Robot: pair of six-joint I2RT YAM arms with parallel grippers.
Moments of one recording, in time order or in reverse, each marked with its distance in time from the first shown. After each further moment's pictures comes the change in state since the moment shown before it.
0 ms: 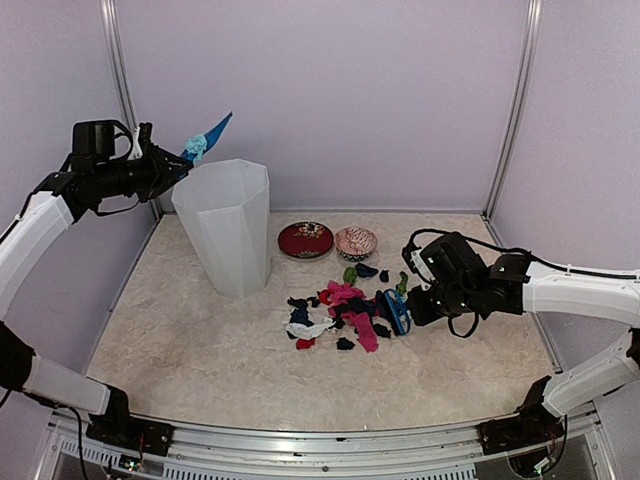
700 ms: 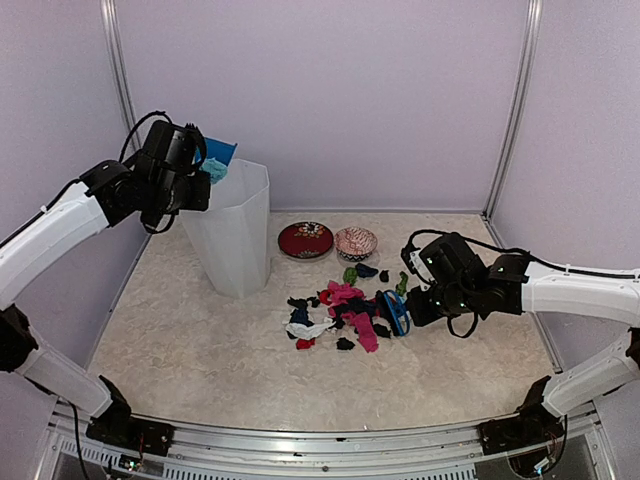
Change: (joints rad) left arm -0.519 0.104 0.135 -0.300 -1.179 0.439; right arm 0.000 0.006 0.000 0.004 -0.007 -0.007
